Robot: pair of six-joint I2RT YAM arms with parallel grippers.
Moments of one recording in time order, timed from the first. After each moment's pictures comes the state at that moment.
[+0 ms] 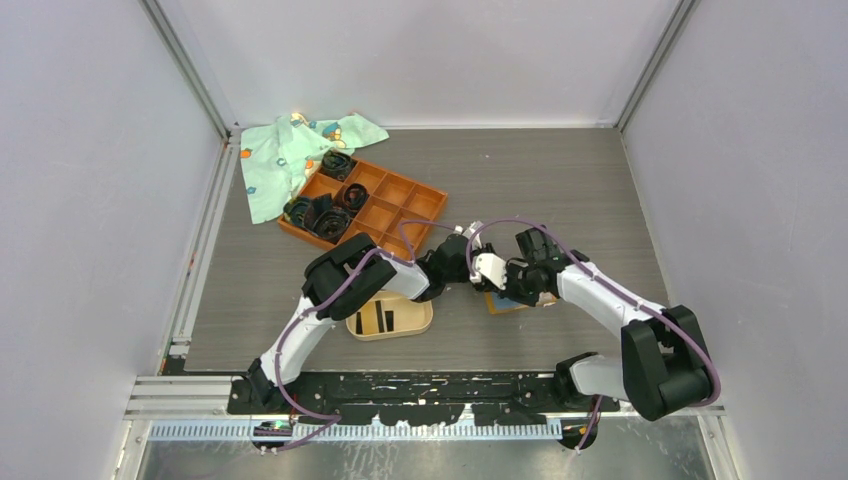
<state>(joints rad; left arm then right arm) -0.96 2.32 1.25 0.74 0.33 -1.29 0.32 1.26 0.62 -0.55 -0.30 -0.99</state>
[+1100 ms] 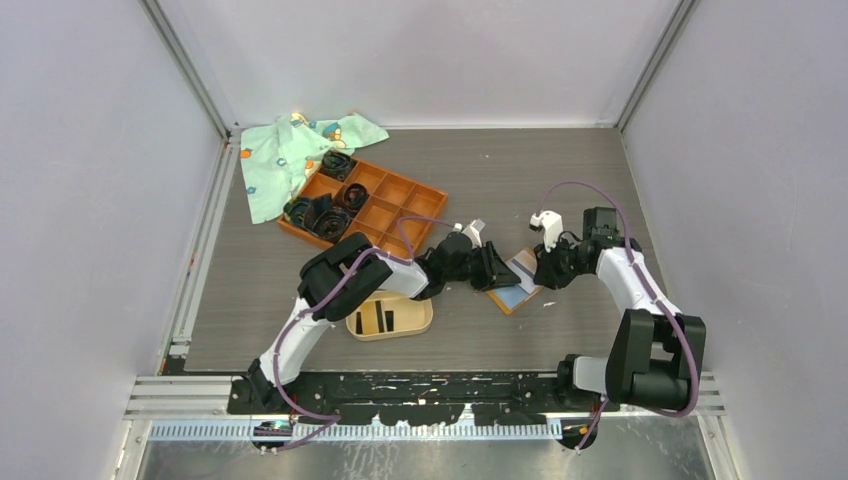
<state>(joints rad) -0.95 2.29 1.25 0.68 0.32 -1.23 -0.13 1.27 0.73 -0.68 -0.61 -0.76</state>
